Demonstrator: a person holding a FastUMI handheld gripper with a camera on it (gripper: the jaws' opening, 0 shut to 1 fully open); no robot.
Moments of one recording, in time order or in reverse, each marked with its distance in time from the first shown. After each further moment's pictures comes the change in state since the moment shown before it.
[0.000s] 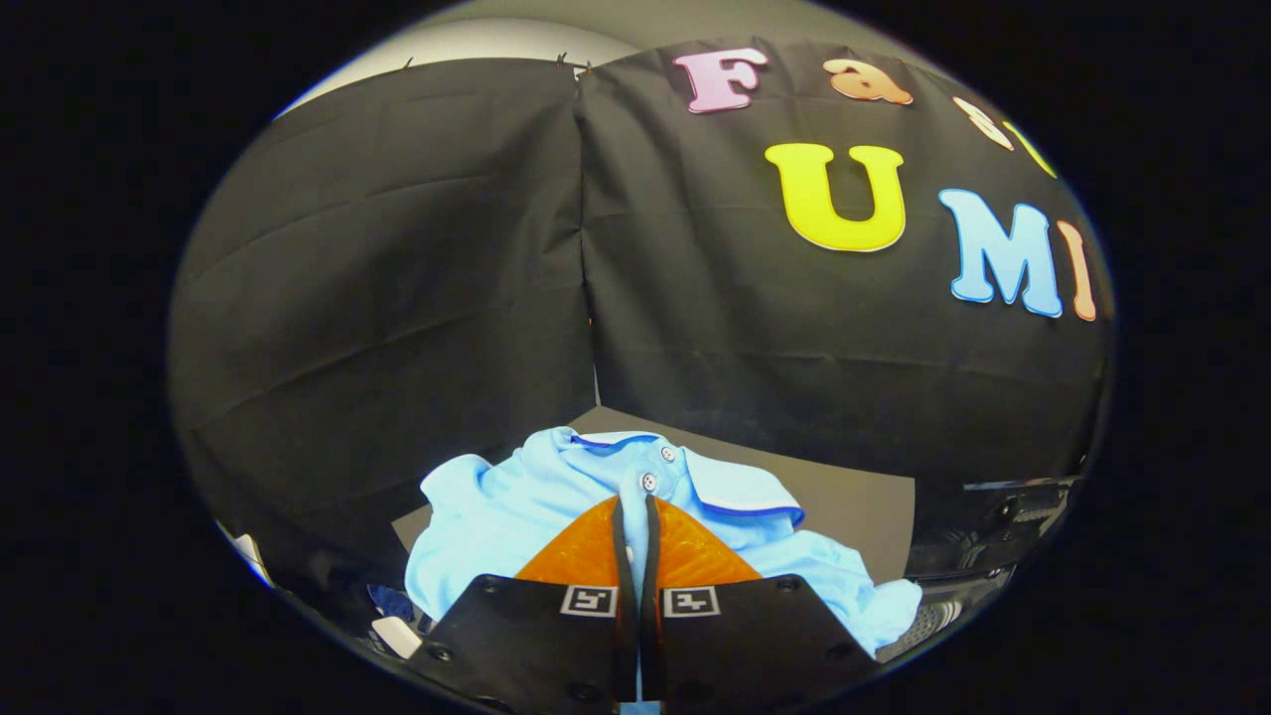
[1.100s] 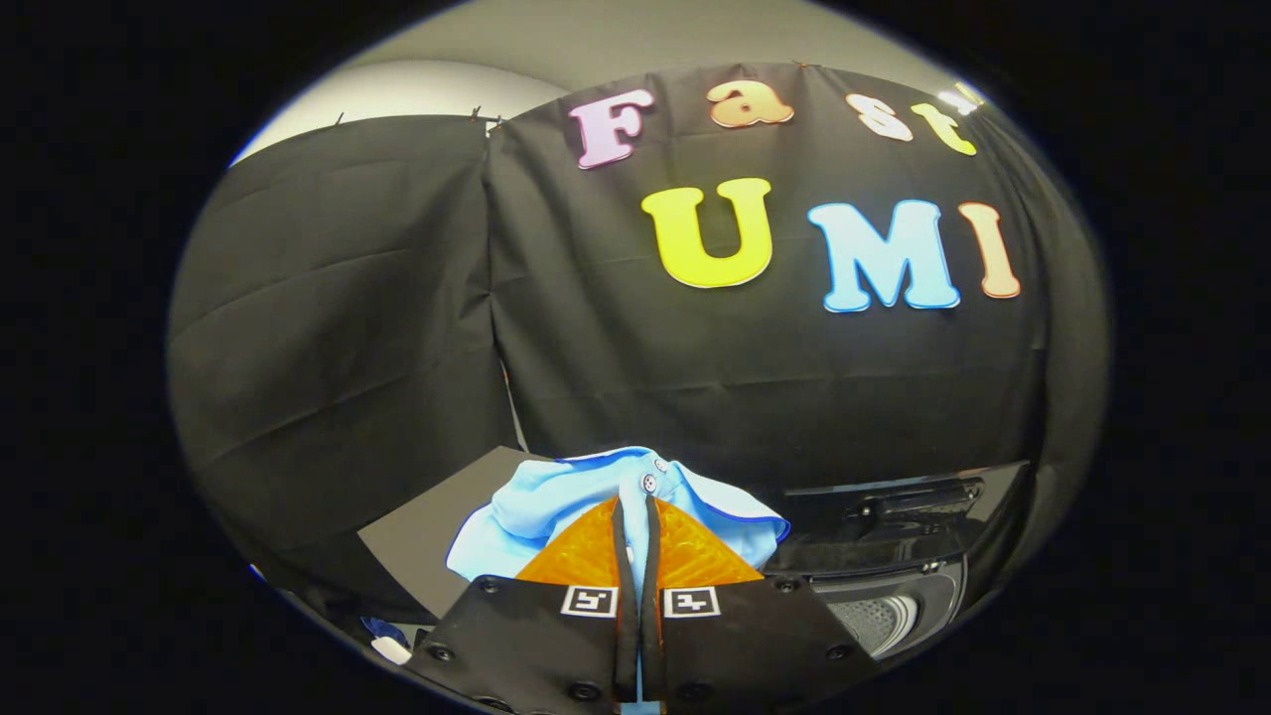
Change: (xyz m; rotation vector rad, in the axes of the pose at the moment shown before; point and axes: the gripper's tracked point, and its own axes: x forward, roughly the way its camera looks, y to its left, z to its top) arm -0.114 -0.137 0.010 0.113 -0.117 -0.194
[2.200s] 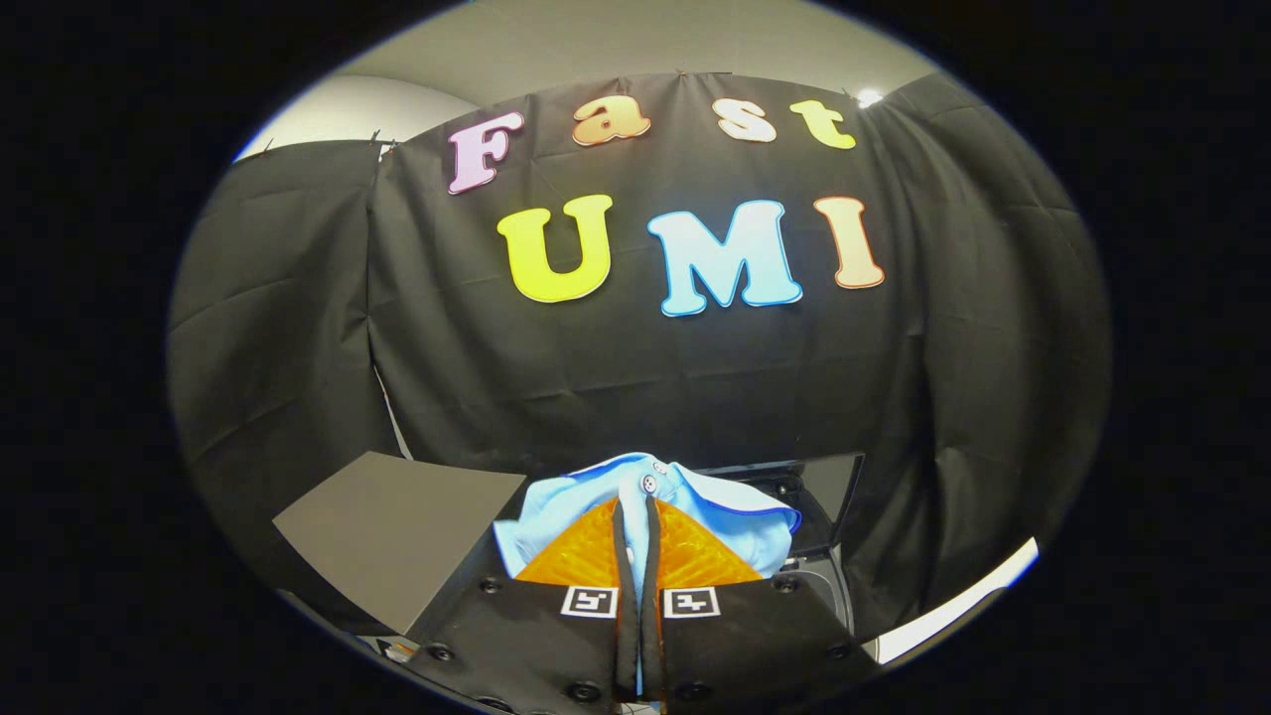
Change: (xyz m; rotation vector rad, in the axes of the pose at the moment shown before) arm -0.075 -0.176 -0.014 0.053 -0.028 -0.285
